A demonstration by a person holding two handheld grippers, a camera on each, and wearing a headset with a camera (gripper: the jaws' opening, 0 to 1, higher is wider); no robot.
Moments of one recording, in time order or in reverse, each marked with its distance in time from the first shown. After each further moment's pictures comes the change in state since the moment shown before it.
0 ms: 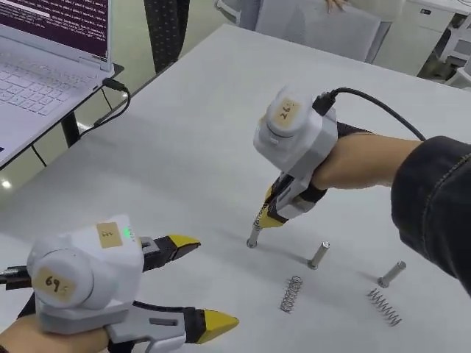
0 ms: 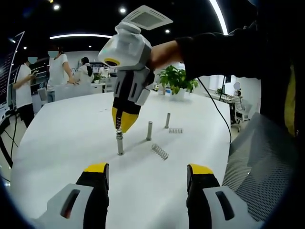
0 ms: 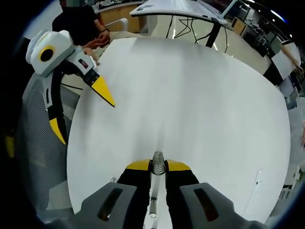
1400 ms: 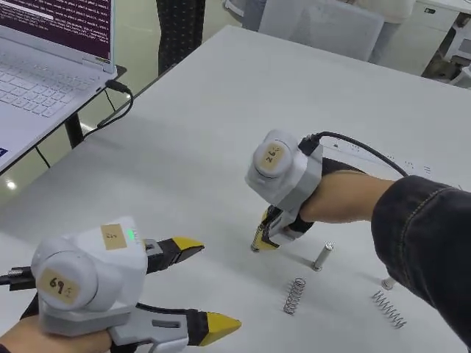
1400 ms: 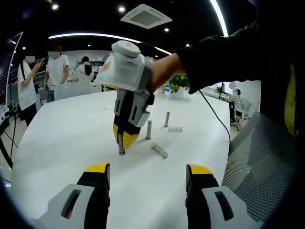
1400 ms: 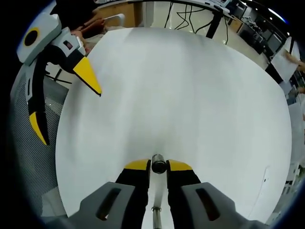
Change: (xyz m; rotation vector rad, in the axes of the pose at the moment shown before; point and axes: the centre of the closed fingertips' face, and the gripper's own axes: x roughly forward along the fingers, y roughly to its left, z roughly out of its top) left arm 0.000 0.000 0.000 0.006 0.014 -0.007; right arm 0.039 -0.003 -0.012 0.021 0.006 -0.034
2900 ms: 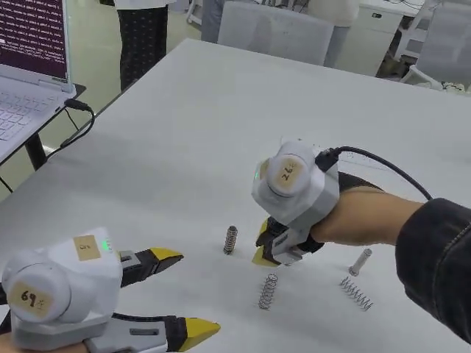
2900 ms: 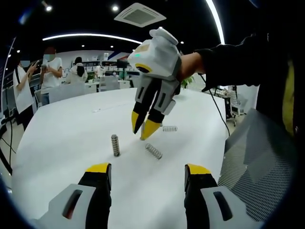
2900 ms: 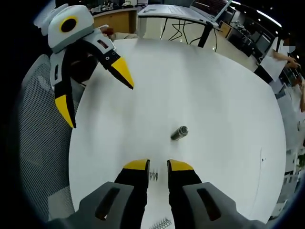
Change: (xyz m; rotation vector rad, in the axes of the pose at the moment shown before) left arm 0.001 -0.013 0.004 0.037 0.018 -0.040; right arm -0.045 0.042 -0.031 0.044 -0.091 -0.072
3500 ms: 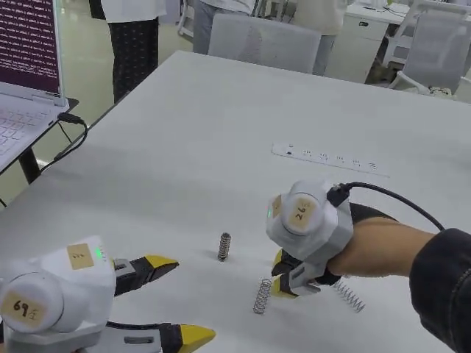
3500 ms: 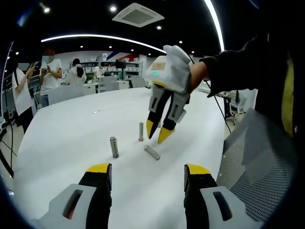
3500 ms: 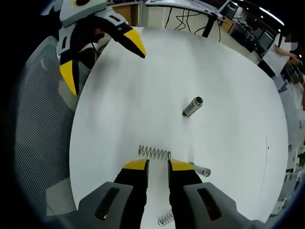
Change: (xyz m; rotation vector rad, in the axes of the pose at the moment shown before) left arm -0.002 -0.006 0.005 0.011 0.001 -0.002; right arm 0.004 0.018 -0.044 -0.003 0.065 0.014
